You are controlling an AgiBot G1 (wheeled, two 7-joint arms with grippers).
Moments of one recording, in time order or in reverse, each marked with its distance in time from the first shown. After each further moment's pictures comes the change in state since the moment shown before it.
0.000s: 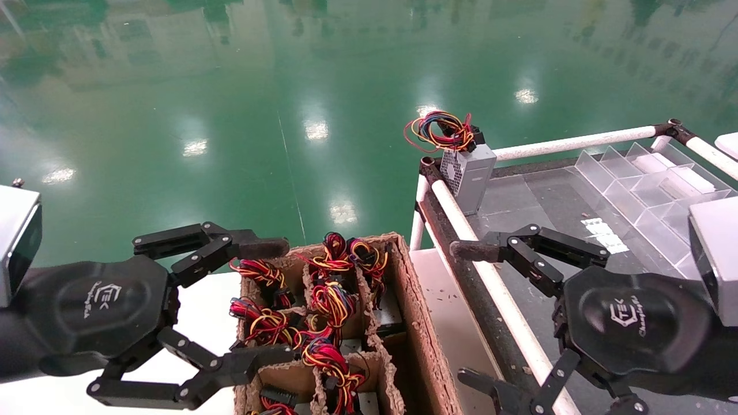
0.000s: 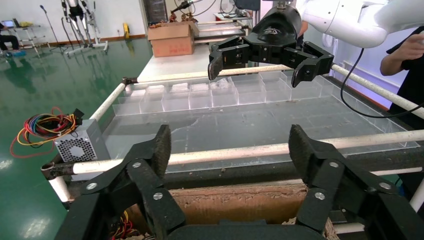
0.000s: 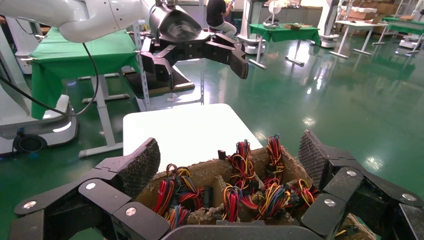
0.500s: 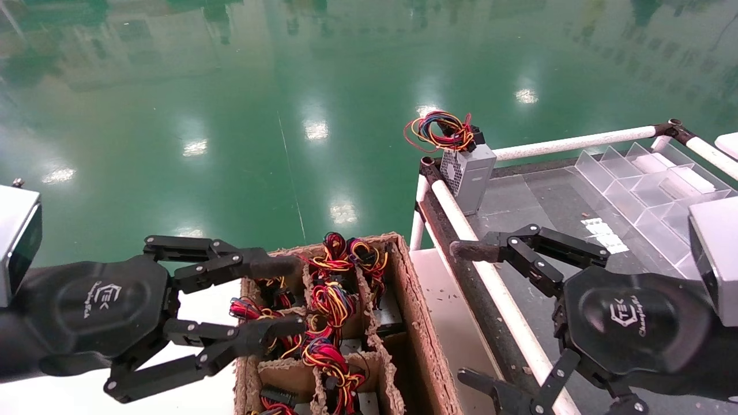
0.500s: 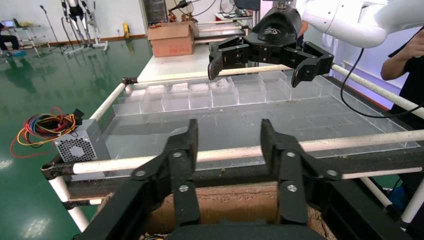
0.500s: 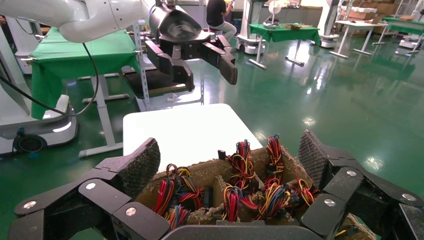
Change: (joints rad) left arm 0.000 0.000 0.000 0.000 0.000 0.000 0.000; right arm 0.000 0.000 0.000 0.000 0.000 0.000 0.000
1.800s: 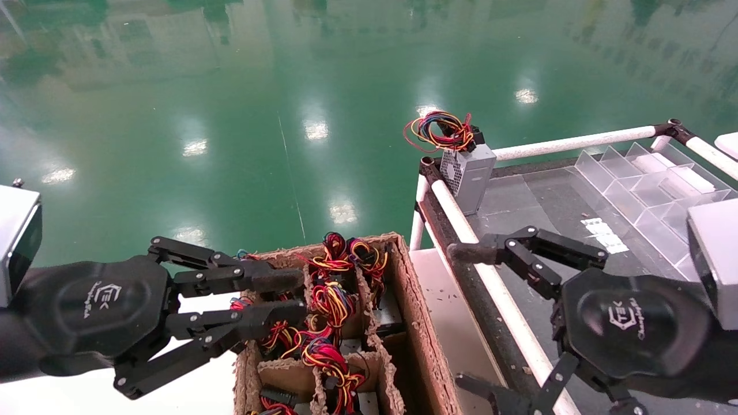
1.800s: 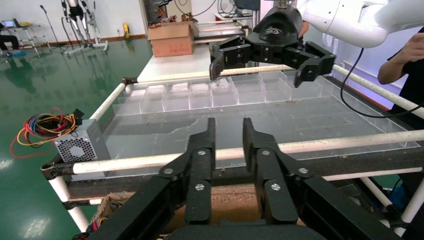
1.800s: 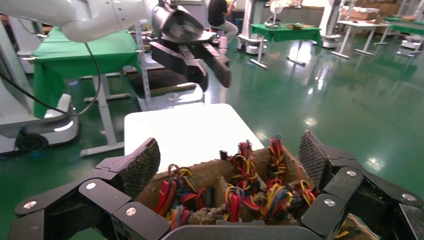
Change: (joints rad) left arm 0.000 0.000 0.000 0.000 0.000 0.000 0.000; right arm 0.017 -0.009 -0.018 -0.014 -0.034 0.008 0.012
